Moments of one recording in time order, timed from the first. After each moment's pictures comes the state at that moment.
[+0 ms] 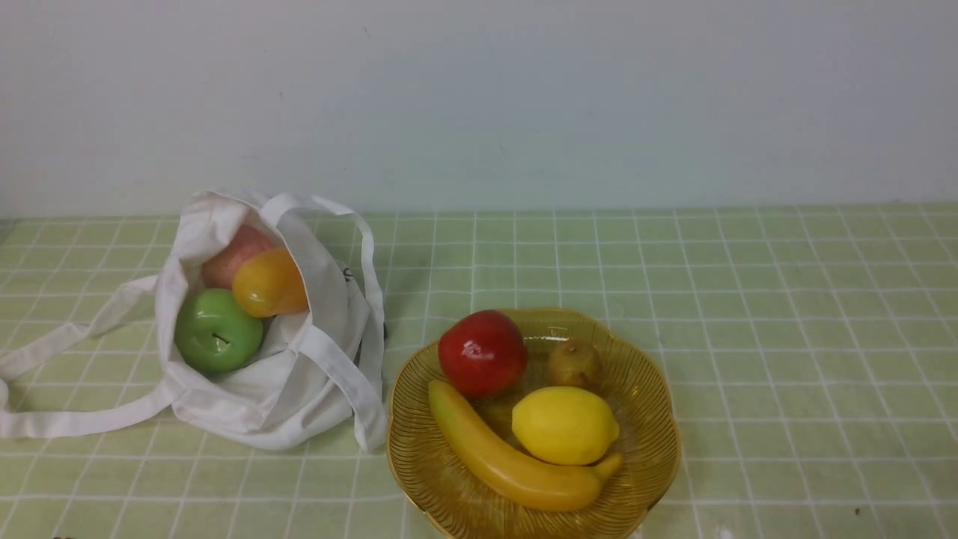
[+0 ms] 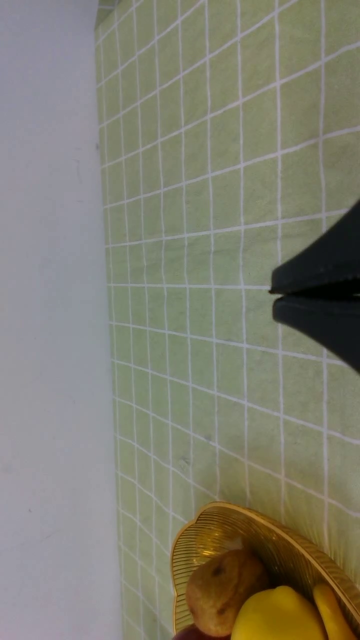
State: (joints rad) right arm -0.01 -0.01 0.03 0.08 0.37 -0.03; left arm -0.06 -0.01 0.03 -0.02 0.38 0.07
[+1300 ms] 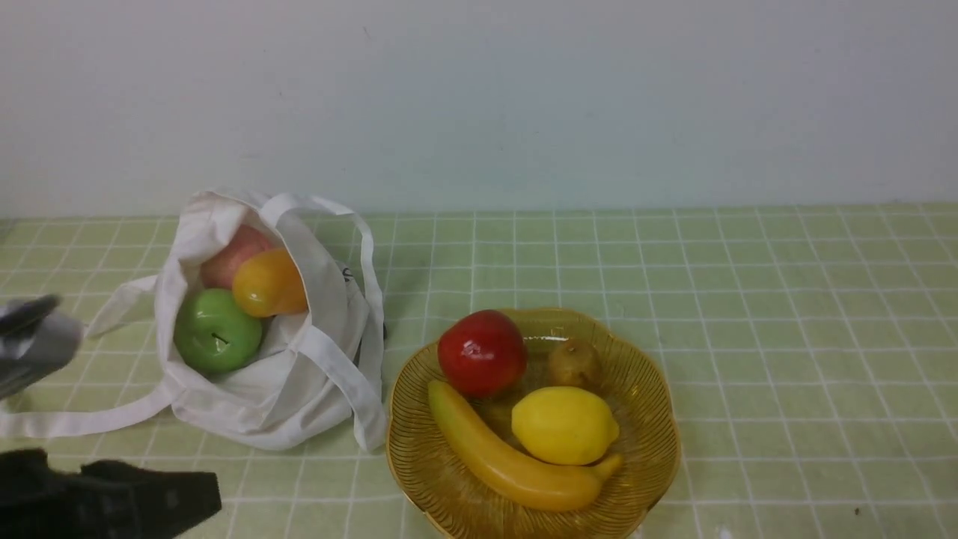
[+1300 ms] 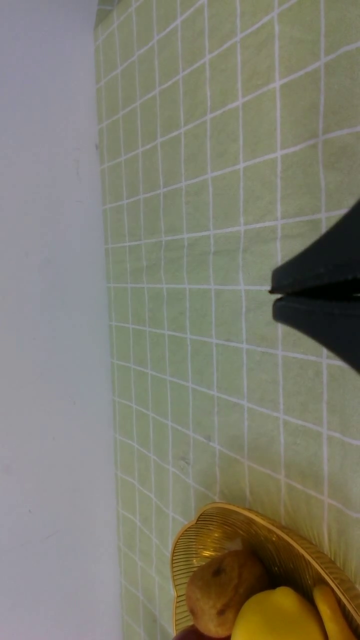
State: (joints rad) right arm -0.01 -0.01 0.03 0.08 0.37 -0.03; left arm -0.05 0.73 -0.59 -0.53 0.86 0.04
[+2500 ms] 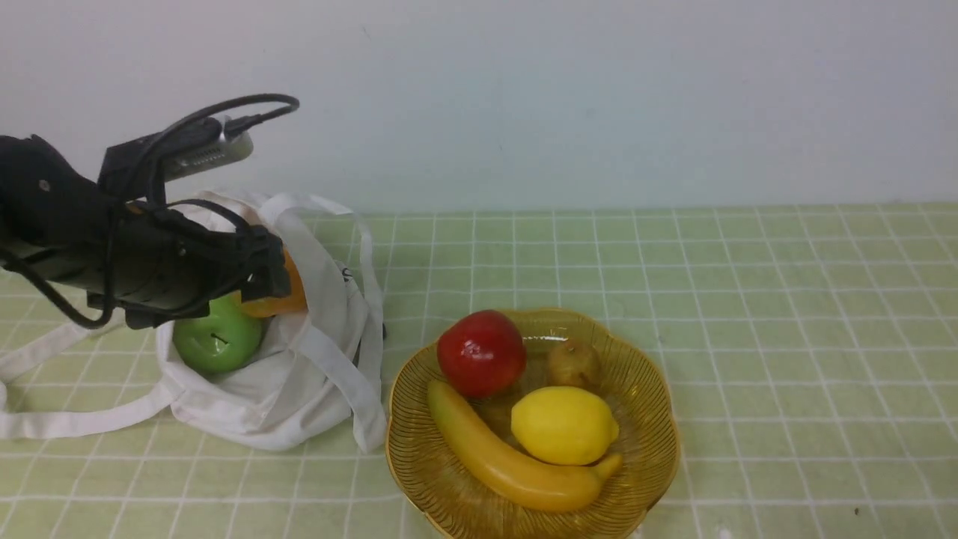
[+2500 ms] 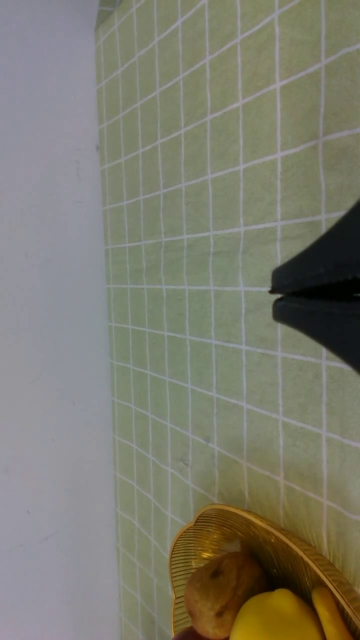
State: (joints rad) right arm -0.01 -0.01 0.03 0.08 0.37 -0.03; left arm -0.05 1.59 -1.04 -0.35 0.50 0.05
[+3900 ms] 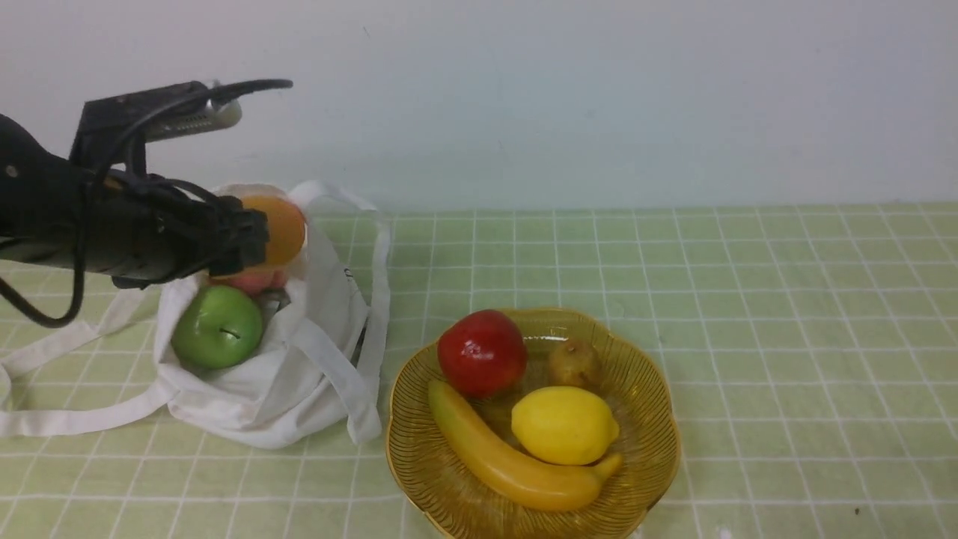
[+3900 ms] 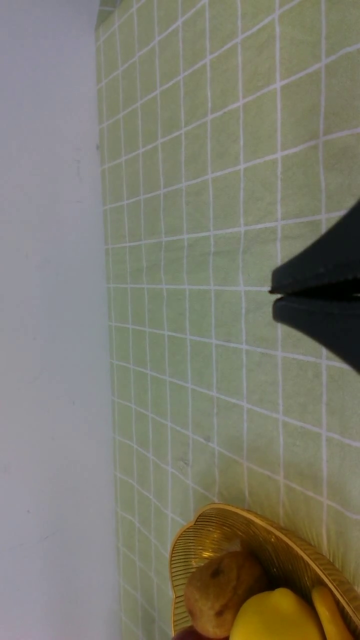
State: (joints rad) right arm -0.01 -0.01 0.03 0.08 0.37 -0.03; left arm -0.05 1.46 -1.04 -0.24 0.55 0.09
